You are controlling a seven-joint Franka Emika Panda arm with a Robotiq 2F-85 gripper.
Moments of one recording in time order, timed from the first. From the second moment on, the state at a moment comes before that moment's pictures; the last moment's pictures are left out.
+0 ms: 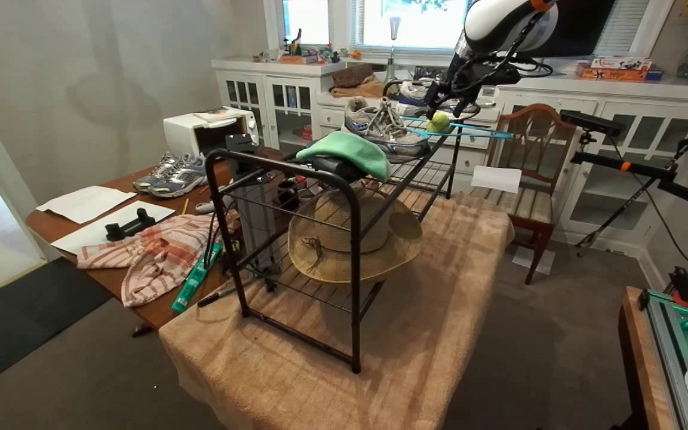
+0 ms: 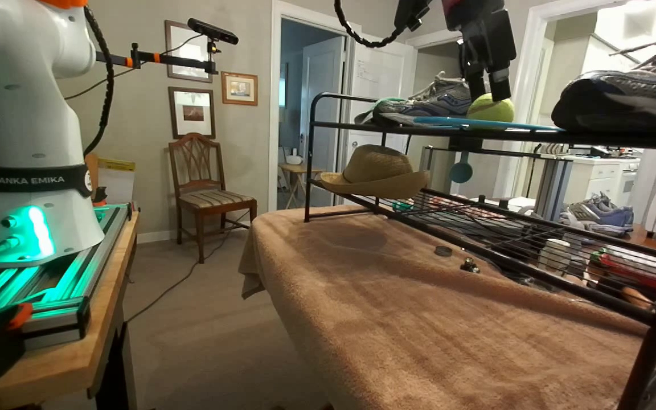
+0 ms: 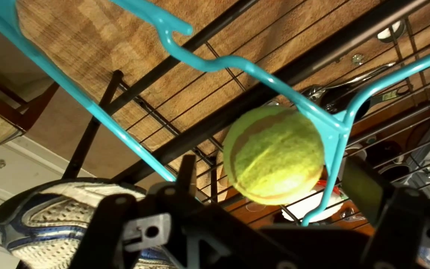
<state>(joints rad) -0.27 0.23 -0.25 -1.86 0.07 2.45 0.04</state>
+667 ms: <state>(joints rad) -0.28 0.27 -0.25 -1.82 0.08 2.43 0.03</state>
